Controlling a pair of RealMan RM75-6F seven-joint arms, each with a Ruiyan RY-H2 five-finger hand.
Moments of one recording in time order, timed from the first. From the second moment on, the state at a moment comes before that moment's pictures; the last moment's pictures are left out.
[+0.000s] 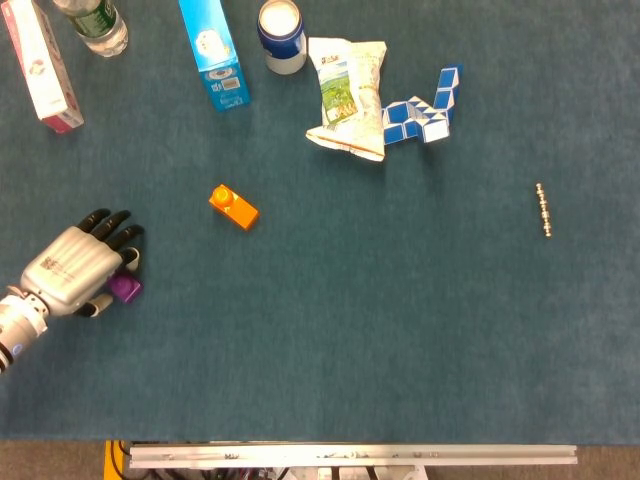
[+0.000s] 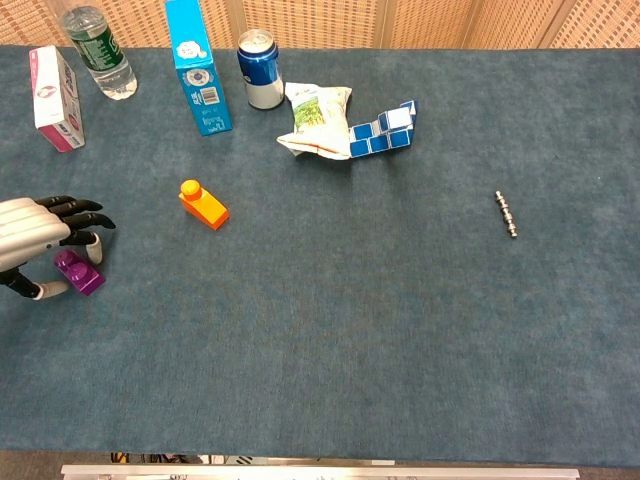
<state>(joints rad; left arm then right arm) -0.49 -1.26 0.20 -1.31 1.69 0.99 0.02 0.03 -1.03 0.03 -1.52 -1.57 1.53 0.16</state>
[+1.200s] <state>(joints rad) -0.59 -1.17 0.11 -1.48 1.69 1.00 0.05 0.03 -1.03 0.03 -1.51 -1.57 1.53 0.17</state>
